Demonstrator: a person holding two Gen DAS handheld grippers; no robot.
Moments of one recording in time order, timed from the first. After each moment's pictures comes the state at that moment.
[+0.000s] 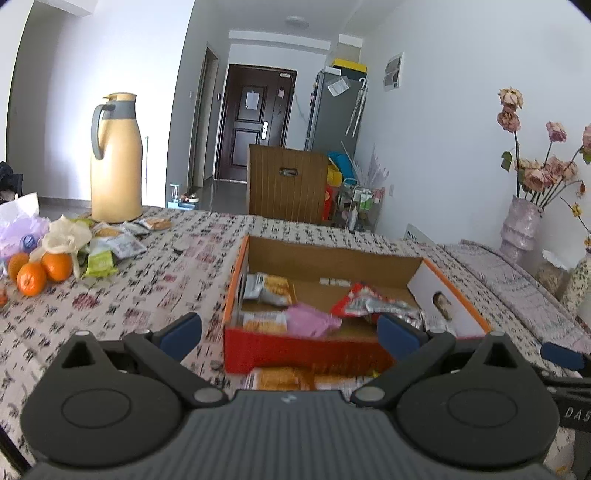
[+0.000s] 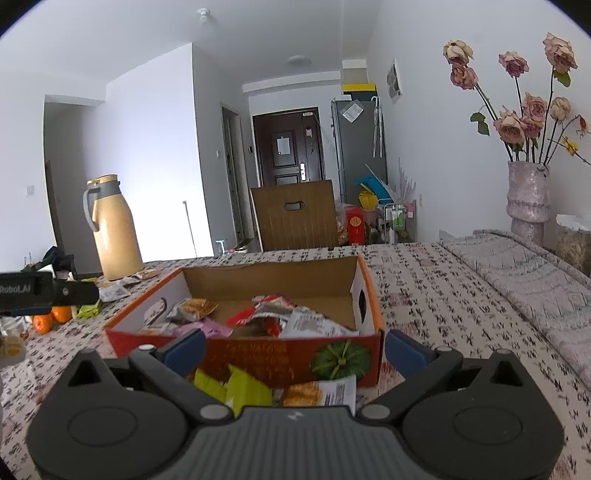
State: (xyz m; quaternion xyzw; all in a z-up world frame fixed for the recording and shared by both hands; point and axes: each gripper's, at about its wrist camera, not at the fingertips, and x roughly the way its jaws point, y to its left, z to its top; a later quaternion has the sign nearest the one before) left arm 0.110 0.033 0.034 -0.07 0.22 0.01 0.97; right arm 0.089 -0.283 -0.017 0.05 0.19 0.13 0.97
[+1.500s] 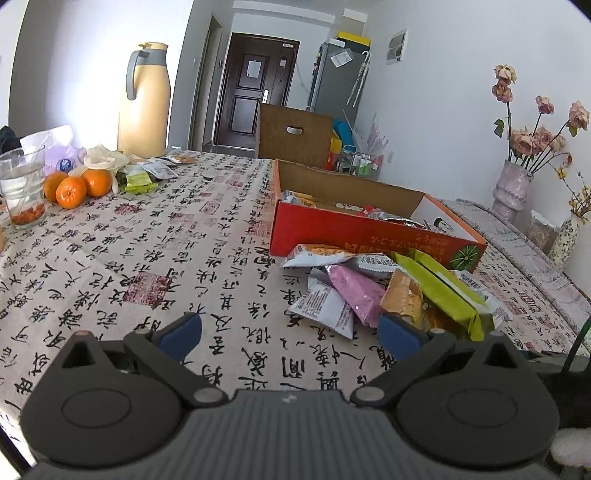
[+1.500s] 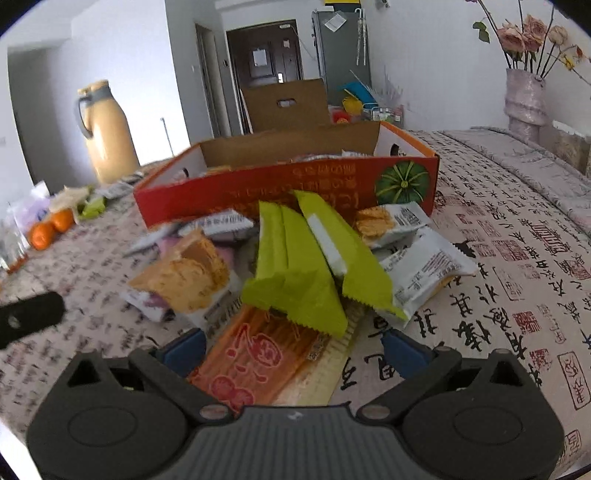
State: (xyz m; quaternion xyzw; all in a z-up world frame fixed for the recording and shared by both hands) left arm 0.017 0.075 -0.023 -0.09 0.26 0.00 0.96; right arm 0.039 -0.194 -0.082 0.03 0.35 0.09 0.93
